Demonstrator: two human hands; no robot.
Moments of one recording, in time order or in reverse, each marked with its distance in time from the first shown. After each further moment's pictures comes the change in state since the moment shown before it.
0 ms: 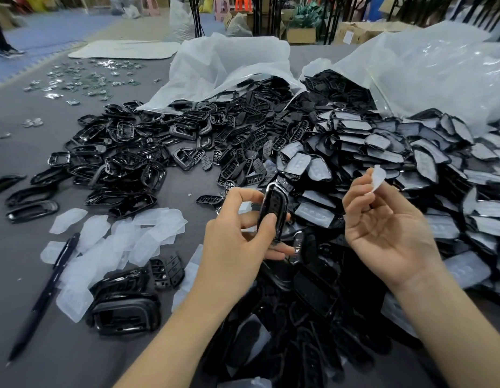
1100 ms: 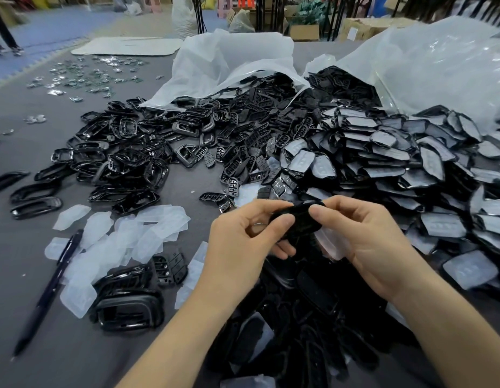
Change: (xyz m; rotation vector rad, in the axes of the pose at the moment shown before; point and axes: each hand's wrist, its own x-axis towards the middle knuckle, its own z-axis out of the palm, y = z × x) left_hand 0.002 0.000 0.002 -0.061 -0.015 0.034; right_hand -0.010 0.023 -0.005 -1.153 -0.121 -0.173
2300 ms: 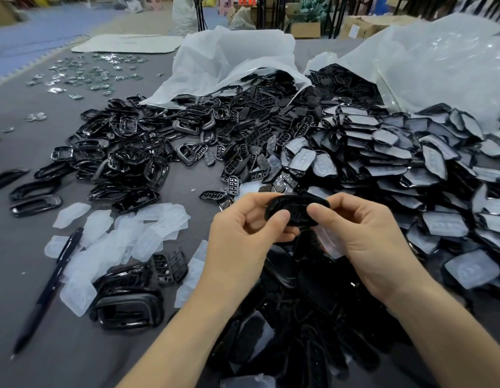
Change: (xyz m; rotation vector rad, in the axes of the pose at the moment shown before) left_hand -0.002 0.000 0.004 -0.135 0.048 -0.018; right_hand 0.001 0.008 0.006 0.040 0.092 -0.013
